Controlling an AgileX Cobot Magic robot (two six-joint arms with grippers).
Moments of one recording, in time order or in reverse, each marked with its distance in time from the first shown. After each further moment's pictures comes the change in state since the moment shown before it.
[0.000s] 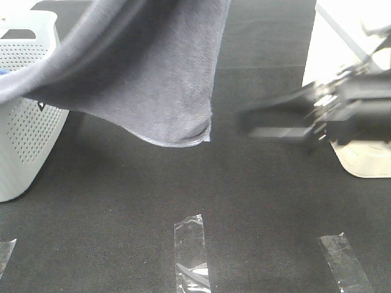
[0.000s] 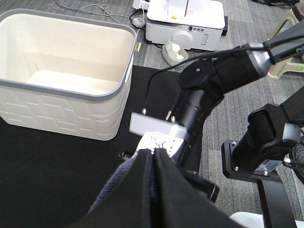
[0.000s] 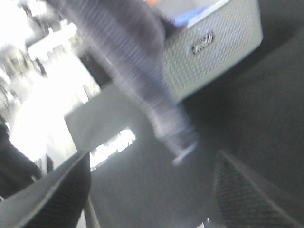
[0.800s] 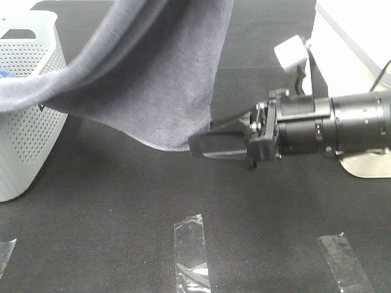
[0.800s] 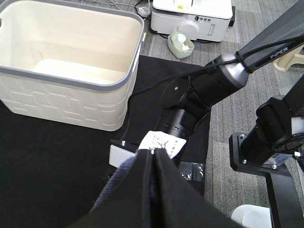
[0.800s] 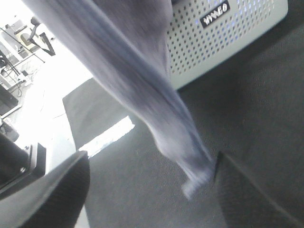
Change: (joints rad) left arm 0.000 0.025 0.000 0.033 0.000 -0.004; right arm 0.121 0.250 -0.093 0.118 -0.015 -0.153
